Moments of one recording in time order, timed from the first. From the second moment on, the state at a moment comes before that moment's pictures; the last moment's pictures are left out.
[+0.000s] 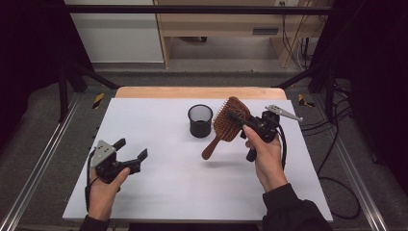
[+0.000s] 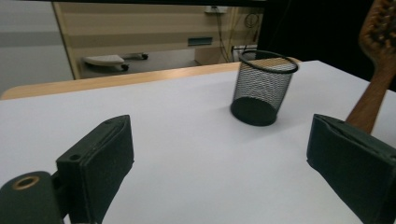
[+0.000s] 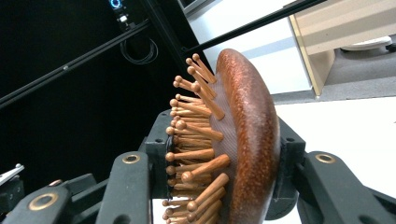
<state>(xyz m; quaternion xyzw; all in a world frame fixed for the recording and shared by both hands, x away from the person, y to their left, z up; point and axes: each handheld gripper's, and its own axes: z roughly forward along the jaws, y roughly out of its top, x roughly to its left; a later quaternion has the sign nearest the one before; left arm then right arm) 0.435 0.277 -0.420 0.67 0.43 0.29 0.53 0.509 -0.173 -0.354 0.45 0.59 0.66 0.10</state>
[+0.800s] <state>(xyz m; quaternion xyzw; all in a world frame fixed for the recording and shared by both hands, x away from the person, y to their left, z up) 0.410 0.332 -0.434 0.62 0.47 0.32 0.53 0.520 -0.182 -0.331 0.46 0.59 0.66 0.12</state>
